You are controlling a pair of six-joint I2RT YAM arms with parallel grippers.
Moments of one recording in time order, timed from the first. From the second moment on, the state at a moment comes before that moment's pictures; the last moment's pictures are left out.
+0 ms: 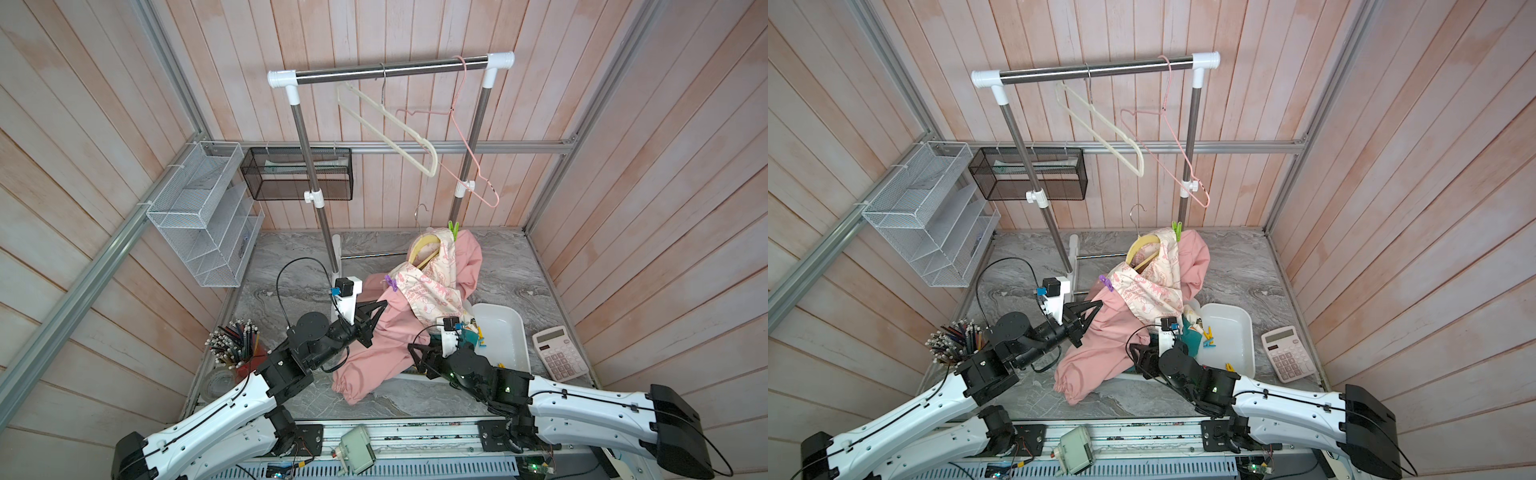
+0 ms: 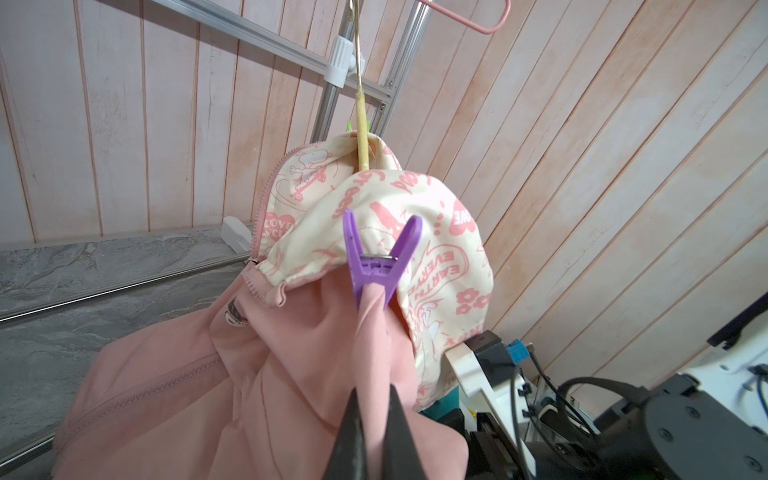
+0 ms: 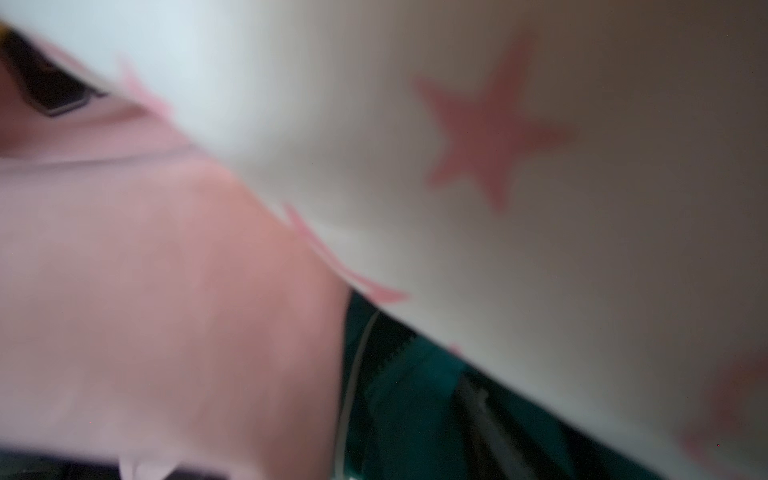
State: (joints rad) left arm -0.85 0.84 0.66 0.14 0.01 -0.37; right arm 1.22 0.92 0.43 0.03 0.42 0.80
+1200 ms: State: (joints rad) left arm -0.85 0.85 0.69 0.18 -0.04 -0.42; right arm 1.23 0.91 0.43 0.16 0.48 0.94
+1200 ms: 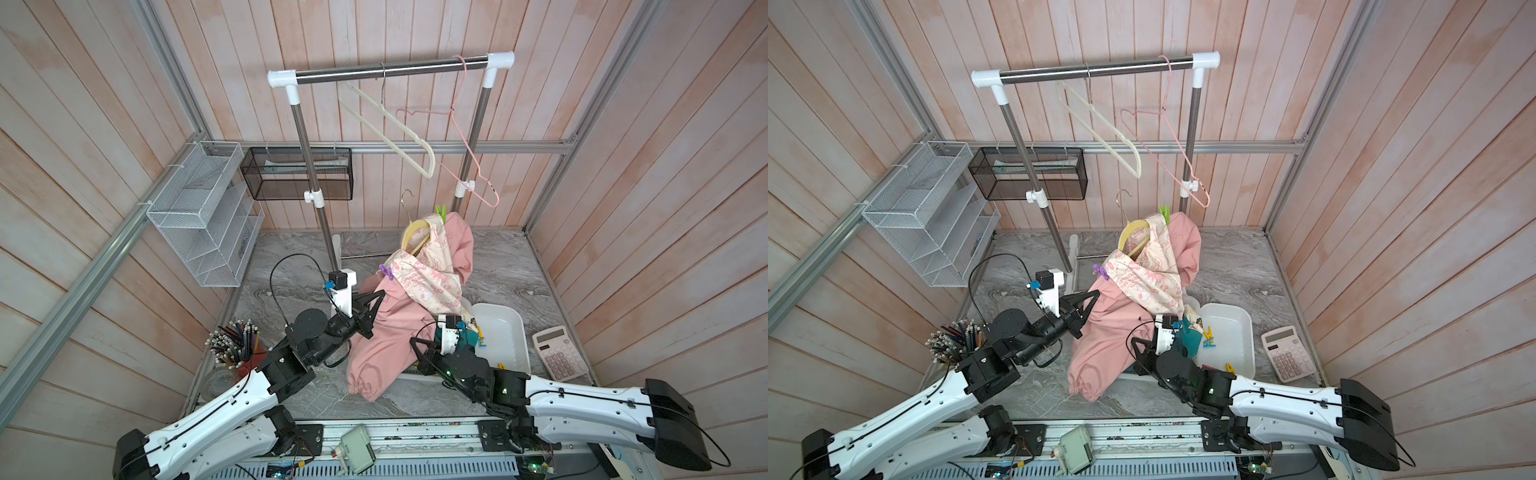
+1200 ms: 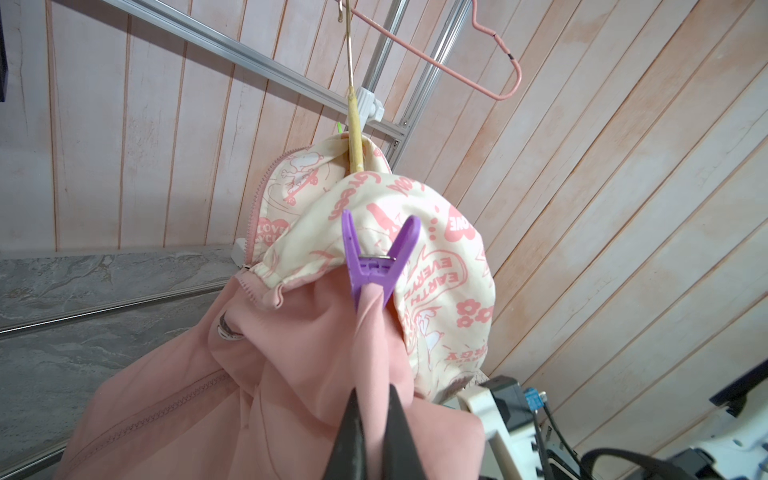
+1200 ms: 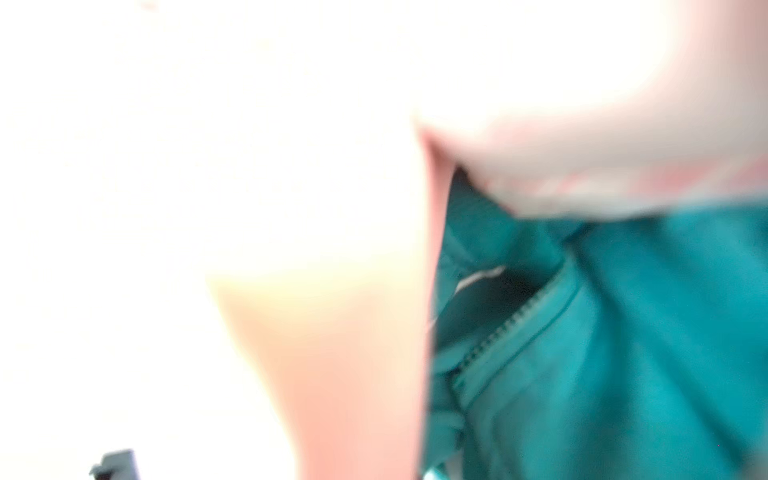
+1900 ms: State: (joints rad) left arm -0.85 0.76 0.64 0.09 0.05 -0.37; right arm 1.05 0.86 0.45 0.08 0.51 0.77
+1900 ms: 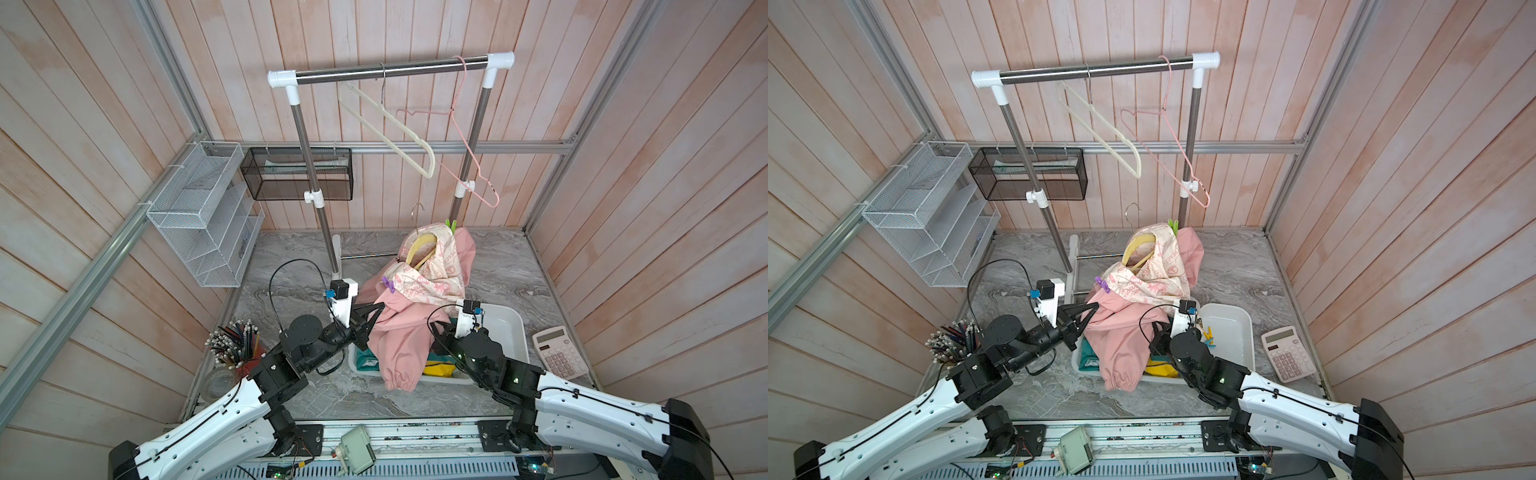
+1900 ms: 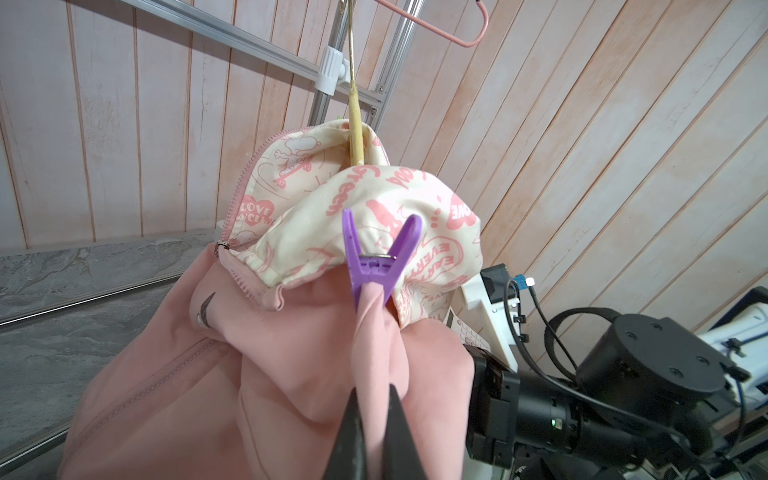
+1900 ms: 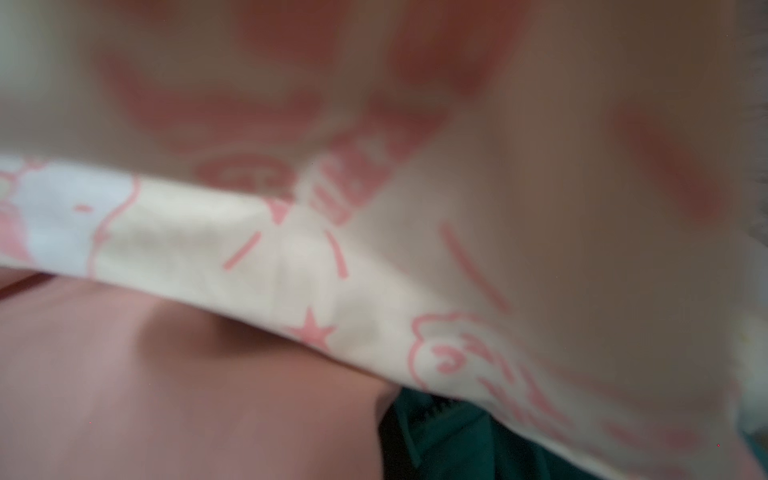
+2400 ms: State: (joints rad) left arm -0.91 0.76 0.52 0.14 -0.05 -0.31; right arm 1.01 0.88 0.33 0.19 0.45 0.76
